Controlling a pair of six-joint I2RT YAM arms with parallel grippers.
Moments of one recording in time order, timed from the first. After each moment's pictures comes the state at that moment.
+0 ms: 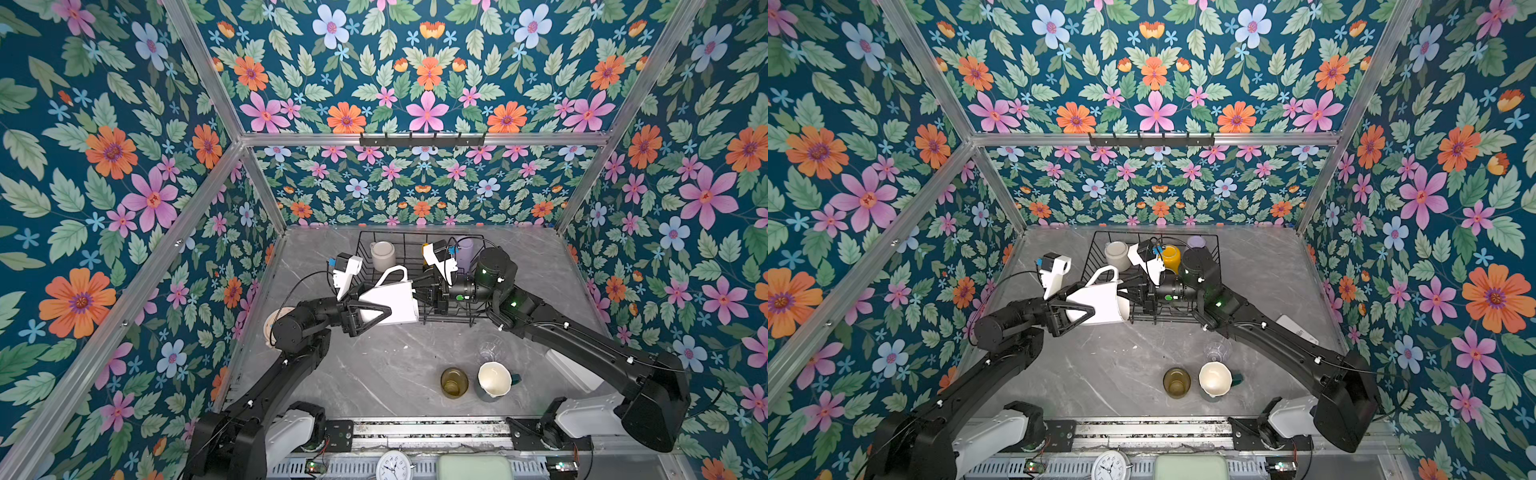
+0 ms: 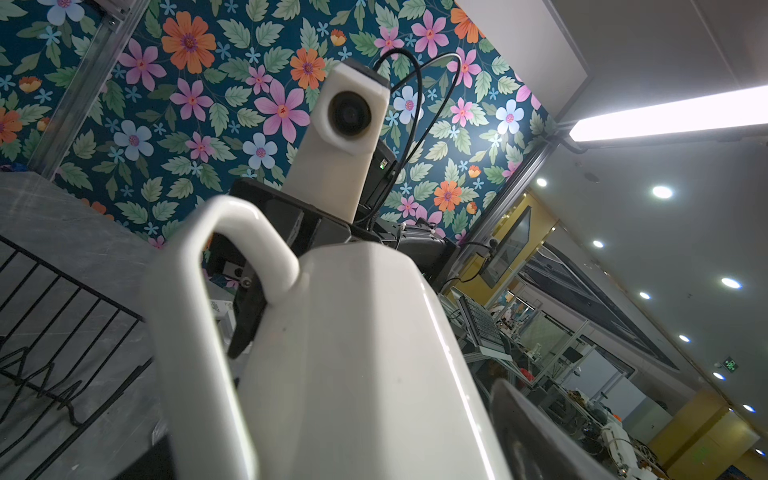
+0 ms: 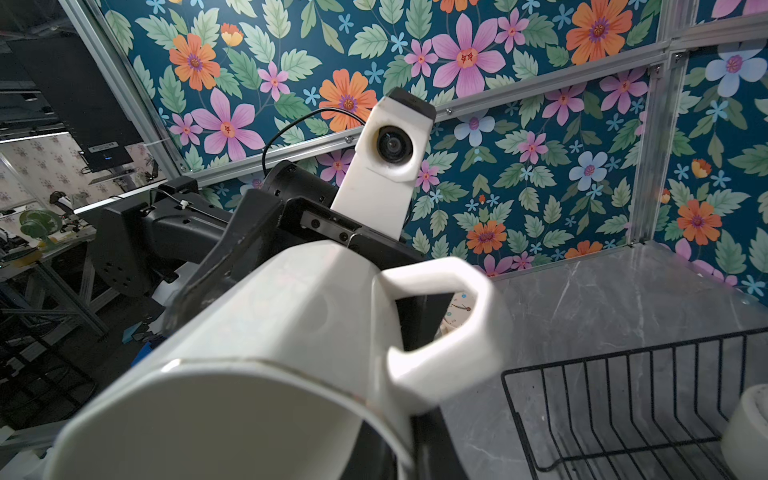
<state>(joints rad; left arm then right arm) -0.32 1.06 0.55 1.41 1.21 -1.51 0.75 1.37 1.12 0.26 -0.77 0.22</state>
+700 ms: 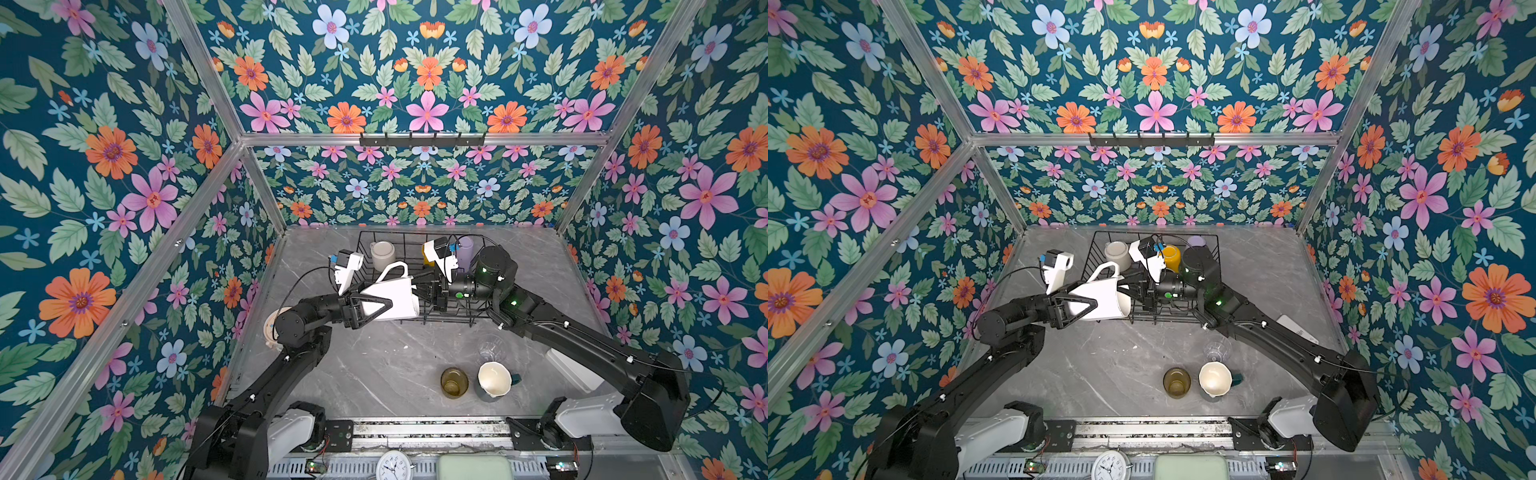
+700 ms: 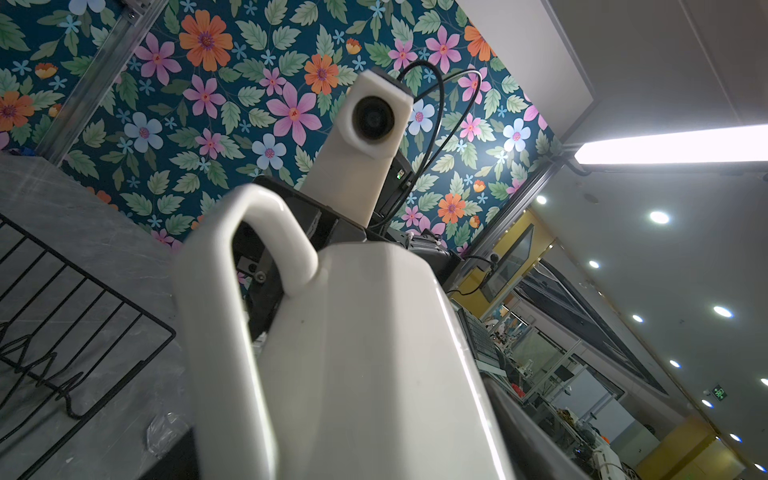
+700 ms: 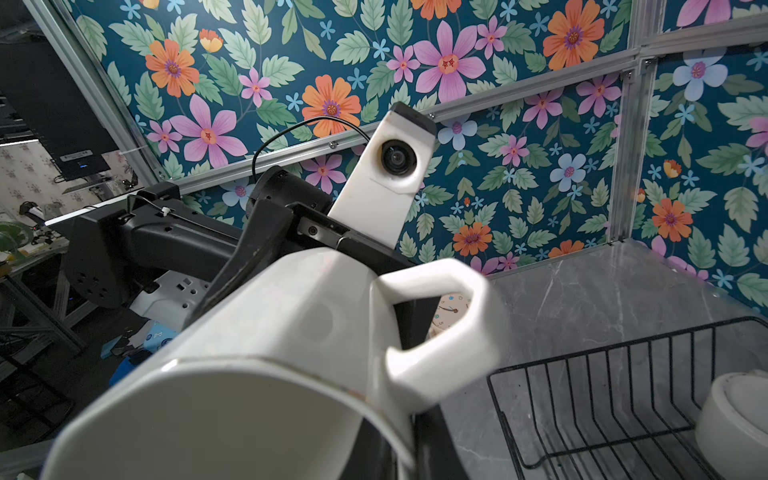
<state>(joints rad) -0.32 1.09 0.56 1.39 1.19 -1.53 0.75 1.38 1.13 0.25 -0.72 0.23</state>
